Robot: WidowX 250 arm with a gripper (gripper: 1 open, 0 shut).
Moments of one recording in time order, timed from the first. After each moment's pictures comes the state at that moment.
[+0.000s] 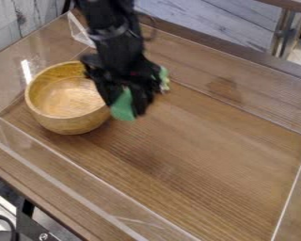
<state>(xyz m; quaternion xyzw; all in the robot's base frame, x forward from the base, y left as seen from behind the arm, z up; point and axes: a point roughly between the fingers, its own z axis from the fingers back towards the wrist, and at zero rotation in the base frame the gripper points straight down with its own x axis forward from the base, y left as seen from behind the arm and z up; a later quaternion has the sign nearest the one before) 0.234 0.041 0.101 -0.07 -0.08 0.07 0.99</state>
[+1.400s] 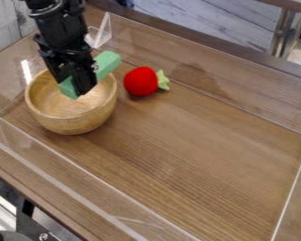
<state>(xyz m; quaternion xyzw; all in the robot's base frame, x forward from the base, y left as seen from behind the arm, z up) 0.231 0.125 0.088 -0.08 -0.06 -0.01 0.99</state>
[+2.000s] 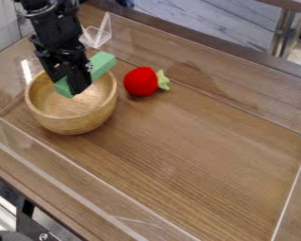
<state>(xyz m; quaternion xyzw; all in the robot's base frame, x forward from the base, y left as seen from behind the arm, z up) 0.233 0.135 0.085 -0.08 -0.06 -0.01 1.00</state>
